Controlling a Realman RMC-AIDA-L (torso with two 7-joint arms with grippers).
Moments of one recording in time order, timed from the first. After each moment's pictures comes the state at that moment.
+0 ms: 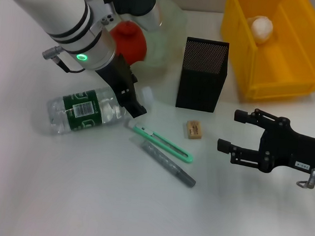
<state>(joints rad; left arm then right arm) -0.96 -2.08 1.37 0.75 2.56 1.21 -2.10 0.40 2.08 -0.80 -0.48 -1.79 -1.49 1.02</state>
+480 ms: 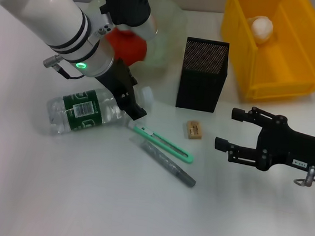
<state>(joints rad) -0.94 -2.08 1.40 0.72 2.51 1.13 -2.06 0.41 2.08 -0.80 -0.48 -1.79 -1.48 1.02</state>
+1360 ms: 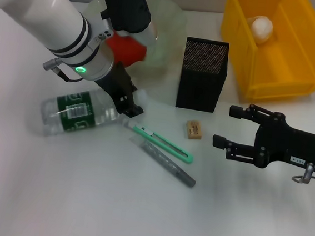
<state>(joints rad) -0.93 -2.08 1.43 0.72 2.51 1.12 -2.05 0.42 2.08 -0.80 -0.48 -1.79 -1.48 1.02</state>
